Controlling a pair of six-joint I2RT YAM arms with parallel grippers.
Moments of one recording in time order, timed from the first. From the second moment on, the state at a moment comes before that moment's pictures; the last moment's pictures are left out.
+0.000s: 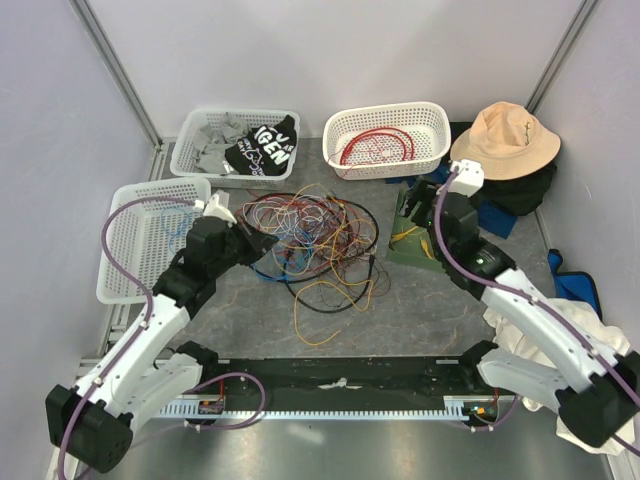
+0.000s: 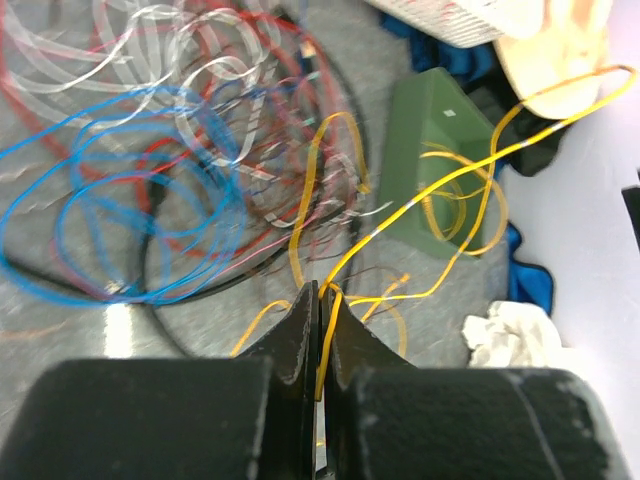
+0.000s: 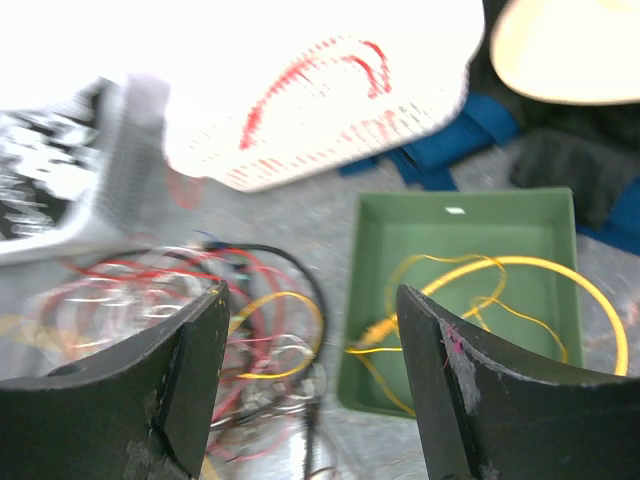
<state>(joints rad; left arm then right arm) -0.41 0.84 0.67 -0.25 0.08 -0.85 0.56 1.04 0.90 -0.14 0.56 0.48</state>
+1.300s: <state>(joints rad) -0.88 2.29 1.99 -0.23 -0.18 -0.50 0.59 0.40 1.00 -0.48 0.45 0.40</state>
